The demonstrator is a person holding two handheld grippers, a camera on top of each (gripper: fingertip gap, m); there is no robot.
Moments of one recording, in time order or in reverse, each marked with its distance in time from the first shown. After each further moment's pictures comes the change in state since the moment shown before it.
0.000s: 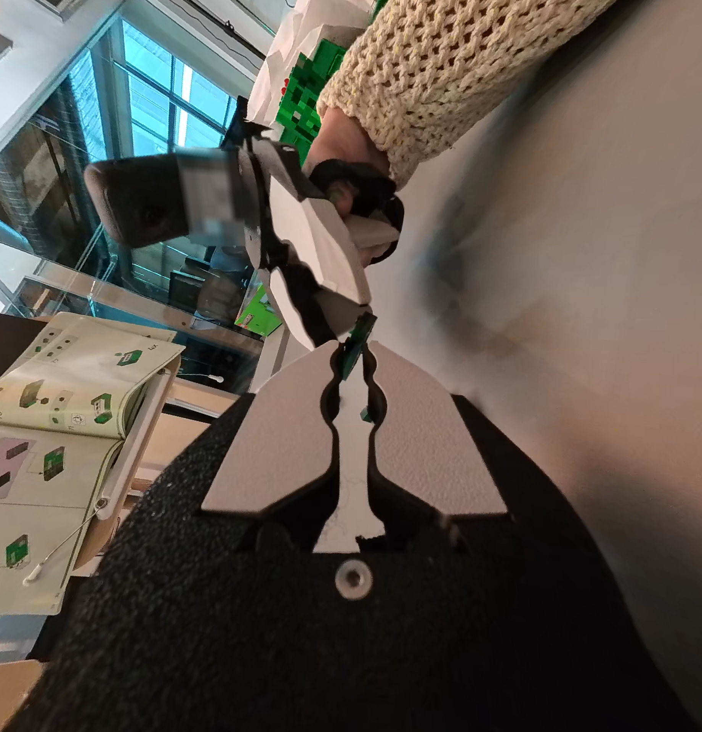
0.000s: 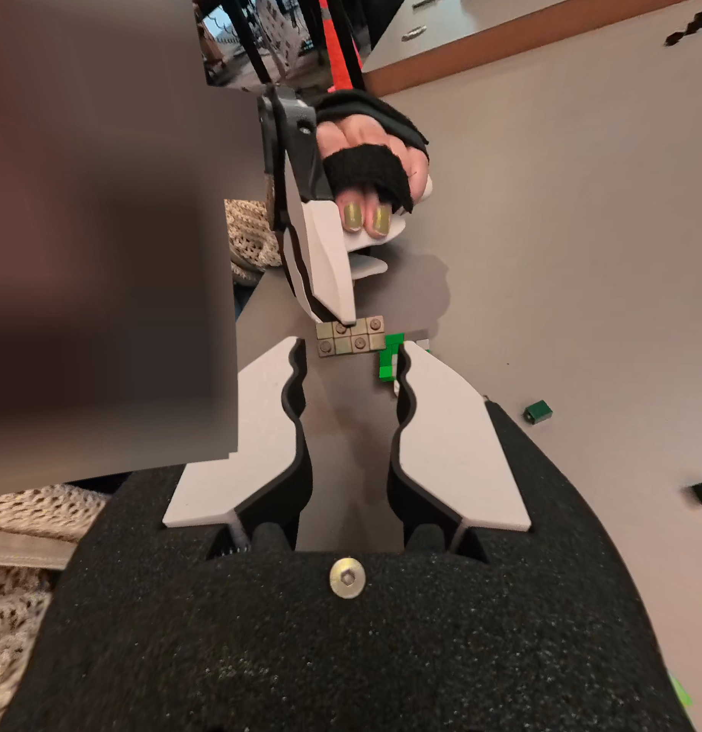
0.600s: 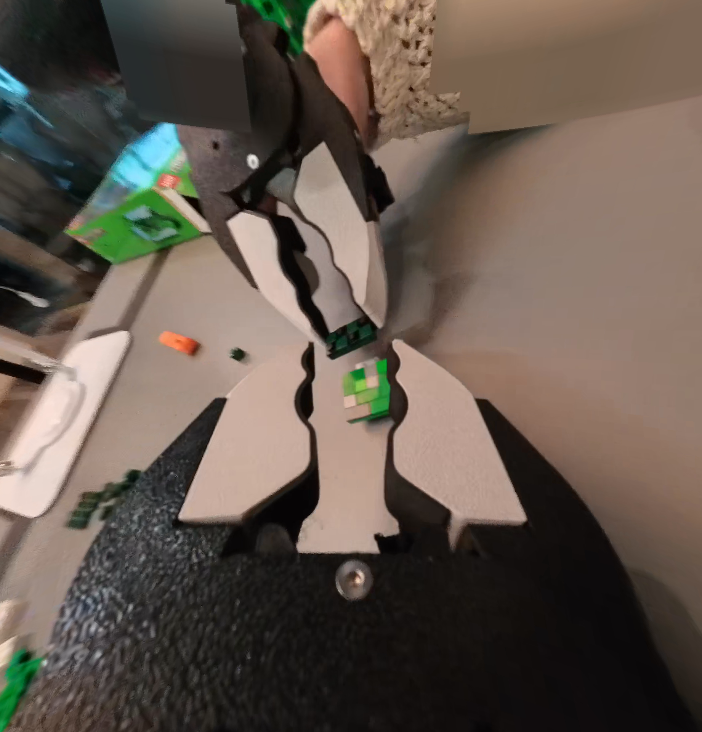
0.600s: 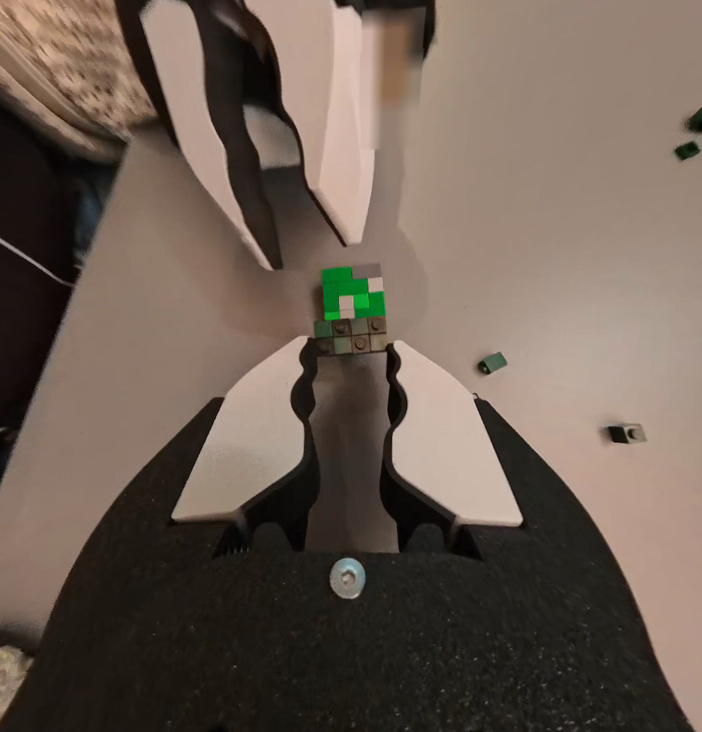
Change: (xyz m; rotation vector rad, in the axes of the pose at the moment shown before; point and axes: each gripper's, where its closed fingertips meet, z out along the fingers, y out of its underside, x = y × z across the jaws) left arm 0.013 0.011 -0.013 -0.072 0.302 -0.418; right arm 0.028 0.037 0.012 -0.341 0.263 -0.120
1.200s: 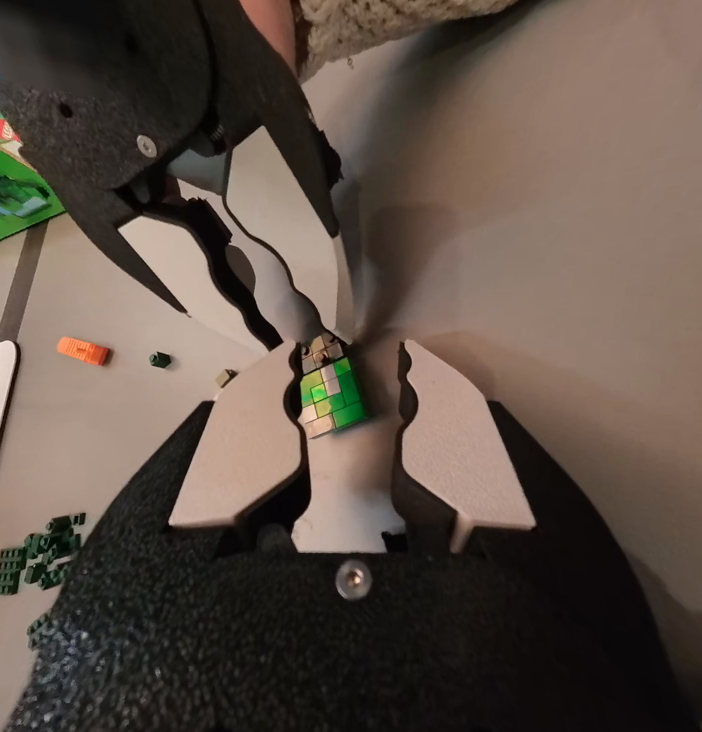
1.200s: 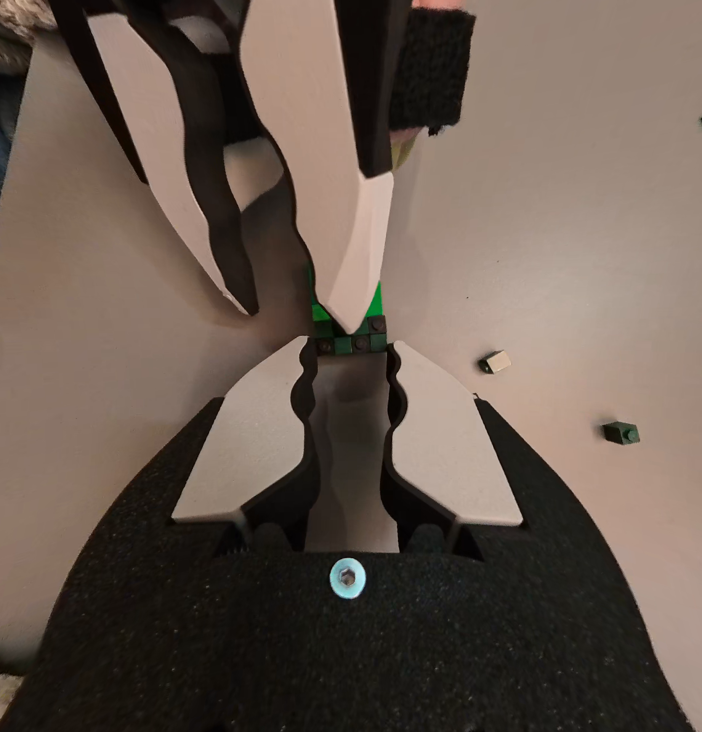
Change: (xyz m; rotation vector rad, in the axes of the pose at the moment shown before) left arm 0.022 0.018 0.030 -0.141 0.199 0.041; right arm 0.005 0.011 0.015 -0.145 0.088 -0.042
